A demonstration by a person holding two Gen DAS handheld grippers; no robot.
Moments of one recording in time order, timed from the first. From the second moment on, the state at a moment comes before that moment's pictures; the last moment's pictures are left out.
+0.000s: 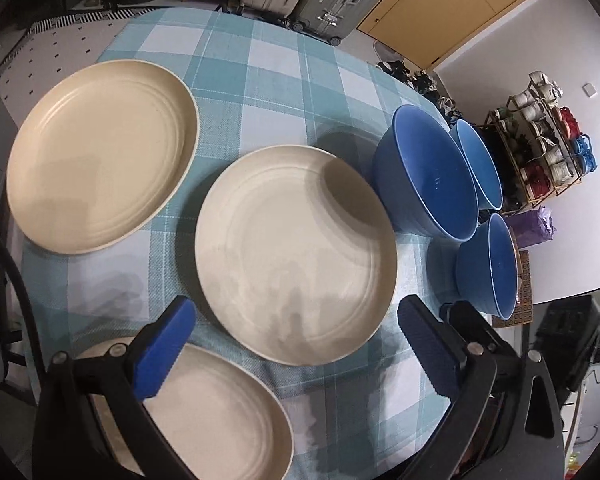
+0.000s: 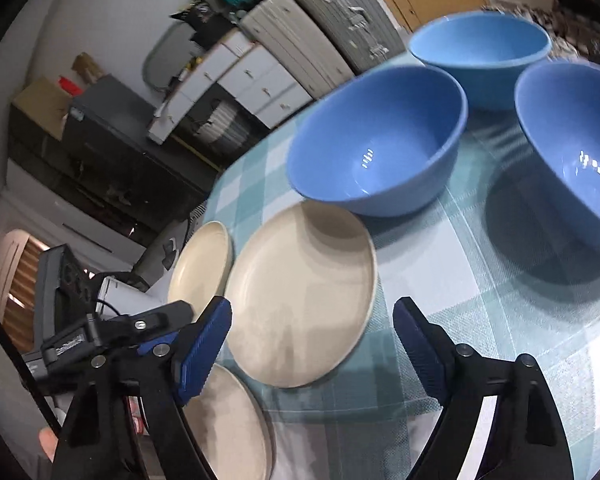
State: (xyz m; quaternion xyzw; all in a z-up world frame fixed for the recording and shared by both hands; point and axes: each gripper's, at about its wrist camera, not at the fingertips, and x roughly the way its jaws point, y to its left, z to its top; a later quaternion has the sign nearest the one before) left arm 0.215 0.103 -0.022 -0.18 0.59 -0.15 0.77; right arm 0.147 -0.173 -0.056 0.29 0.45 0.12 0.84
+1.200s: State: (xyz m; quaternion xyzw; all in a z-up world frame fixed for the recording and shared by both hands) left arm 0.245 0.110 -0.064 -0.22 0.61 -0.17 0.74; right arm 0.183 -0.158 -0.117 0.28 0.51 0.10 0.81
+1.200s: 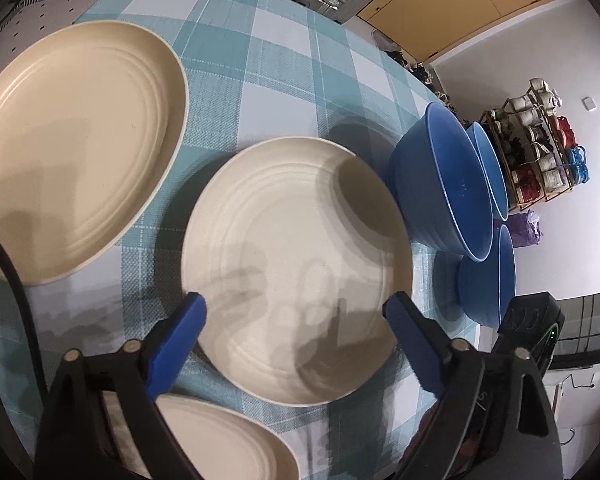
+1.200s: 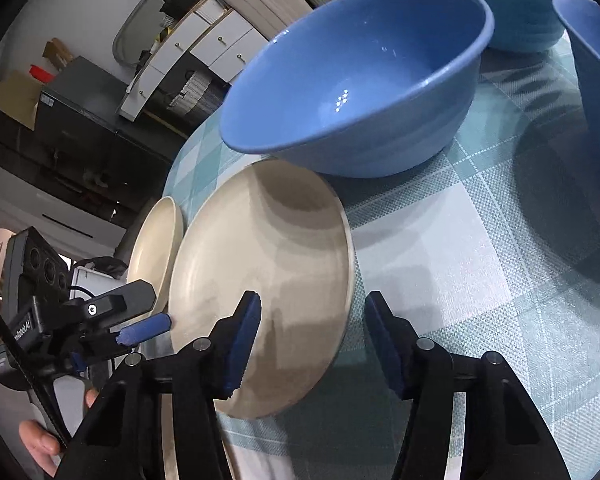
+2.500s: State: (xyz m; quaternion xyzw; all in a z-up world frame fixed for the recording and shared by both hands) left arm 0.263 0.094 -0.082 -0.10 0.63 -0.10 0.76; right arm 0.188 -0.155 -0.123 0.26 0.50 0.09 0.82
